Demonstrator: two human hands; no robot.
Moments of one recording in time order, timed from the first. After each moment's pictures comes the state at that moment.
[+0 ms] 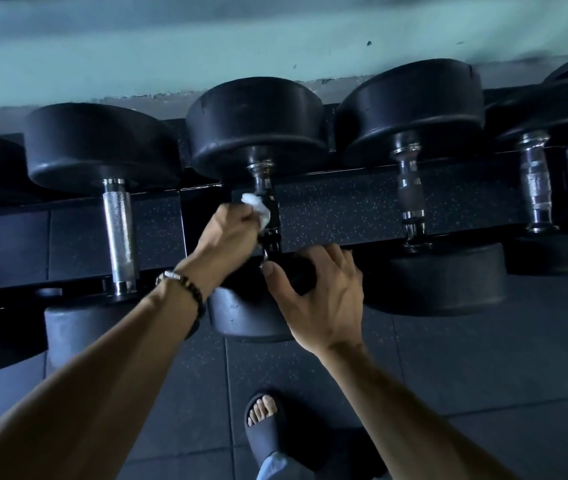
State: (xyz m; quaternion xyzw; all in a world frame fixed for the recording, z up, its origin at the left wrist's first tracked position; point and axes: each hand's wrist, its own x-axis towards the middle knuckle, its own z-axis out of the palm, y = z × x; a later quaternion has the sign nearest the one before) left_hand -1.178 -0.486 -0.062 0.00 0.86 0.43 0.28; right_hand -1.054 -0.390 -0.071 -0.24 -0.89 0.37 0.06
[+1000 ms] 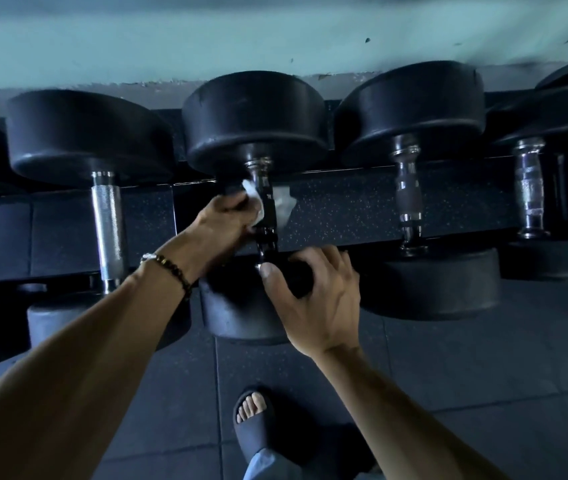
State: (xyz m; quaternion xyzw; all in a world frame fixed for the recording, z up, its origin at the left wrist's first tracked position) left_hand -1.191 -0.491 -0.079 -0.10 0.77 0.53 0.33; right_hand -1.054 -0.390 -0.071 -0.24 -0.89 0.37 0.06
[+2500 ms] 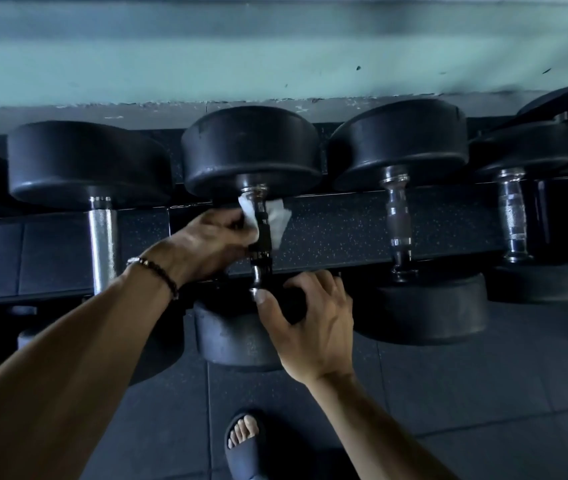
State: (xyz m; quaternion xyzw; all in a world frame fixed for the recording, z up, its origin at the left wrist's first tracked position) left_hand -1.214 -0.506 -0.084 -0.02 0.64 0.62 0.45; right_hand -1.053 -0.388 -0.072 -0.24 -0.90 0.36 0.06
